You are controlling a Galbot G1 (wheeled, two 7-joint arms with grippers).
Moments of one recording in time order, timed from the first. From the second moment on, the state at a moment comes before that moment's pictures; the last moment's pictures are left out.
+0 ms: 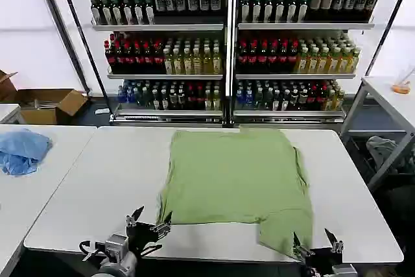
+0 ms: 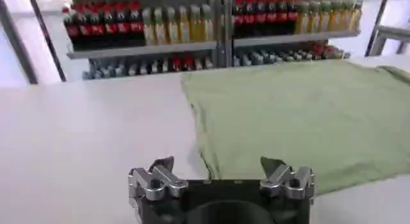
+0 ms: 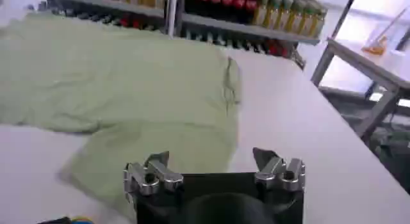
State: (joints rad) left arm 1.51 -1.16 -0.34 -2.16 -0.34 0.55 -0.19; right arm -1.82 1.20 0.53 2.27 0.22 -0.50 0.24
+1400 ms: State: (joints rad) left arm 1.50 -1.14 -0.36 -2.13 -0.61 0.50 -0.20; right arm -1.83 1.16 0.57 2.32 0.34 -0.39 0.21
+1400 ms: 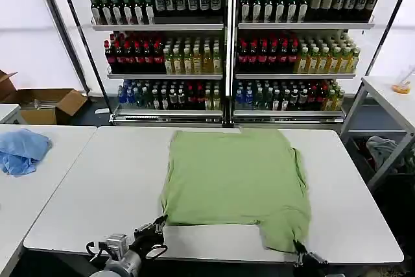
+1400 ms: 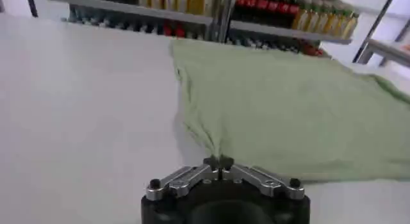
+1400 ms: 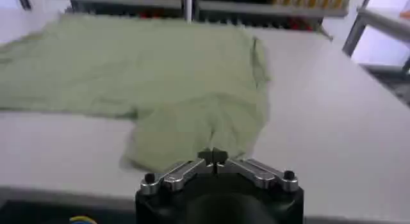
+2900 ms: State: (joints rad) left arm 1.15 -1.01 -0.26 -1.92 -0.68 0.43 -0.23; right arm -1.13 0.96 0.30 1.93 0.41 -0.36 0.19
